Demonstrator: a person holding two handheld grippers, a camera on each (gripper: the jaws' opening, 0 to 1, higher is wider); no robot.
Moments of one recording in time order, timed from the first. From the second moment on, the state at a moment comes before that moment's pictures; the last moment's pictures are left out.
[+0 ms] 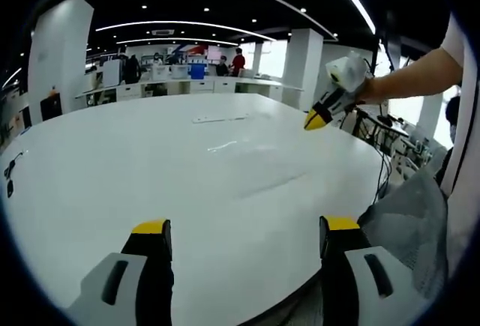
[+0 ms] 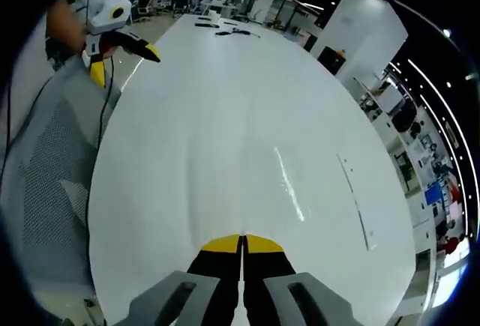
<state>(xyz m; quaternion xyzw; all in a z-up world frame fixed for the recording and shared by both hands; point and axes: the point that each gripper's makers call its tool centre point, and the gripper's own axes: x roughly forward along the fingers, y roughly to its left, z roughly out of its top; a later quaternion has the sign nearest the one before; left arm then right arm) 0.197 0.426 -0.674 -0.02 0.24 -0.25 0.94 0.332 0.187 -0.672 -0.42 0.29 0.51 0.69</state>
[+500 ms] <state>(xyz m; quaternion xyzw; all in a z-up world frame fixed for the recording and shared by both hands) 0.195 0.421 -0.669 -0.02 0.24 -0.26 0.94 0.325 0.185 -0.639 -0.42 0.30 0.52 0.68</state>
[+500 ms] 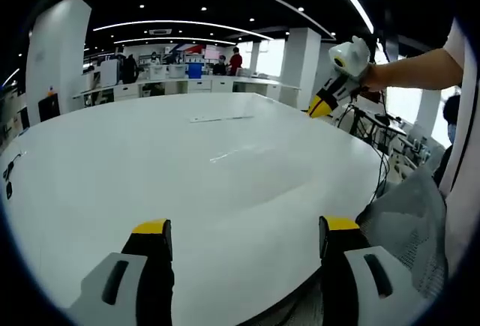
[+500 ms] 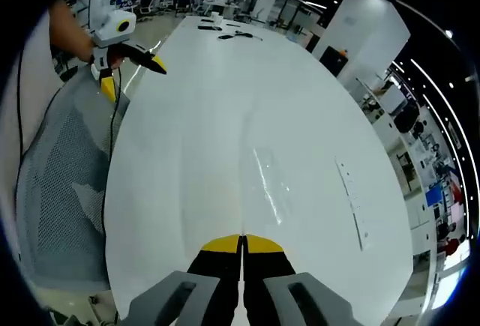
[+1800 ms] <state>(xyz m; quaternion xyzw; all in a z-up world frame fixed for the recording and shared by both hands) 0.215 0.395 -0.586 0.02 0.17 -0.33 0.93 0.287 0.189 -0.563 -0.44 0.29 0.53 0.67</state>
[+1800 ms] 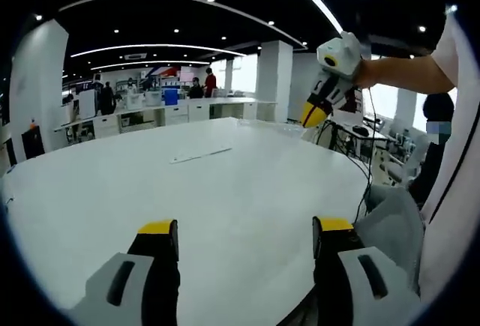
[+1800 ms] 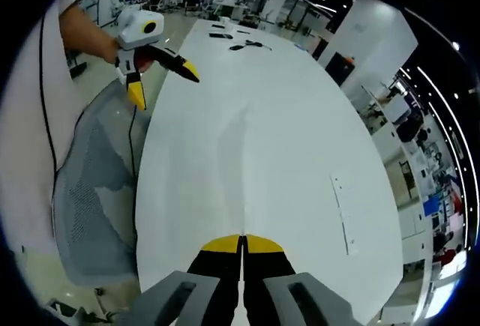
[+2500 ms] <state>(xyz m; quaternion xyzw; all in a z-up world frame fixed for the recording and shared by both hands) 0.228 0.338 -0.497 0.07 0.11 -0.42 0.90 0.269 0.191 -0.532 -0.45 0.28 0.54 0.66</state>
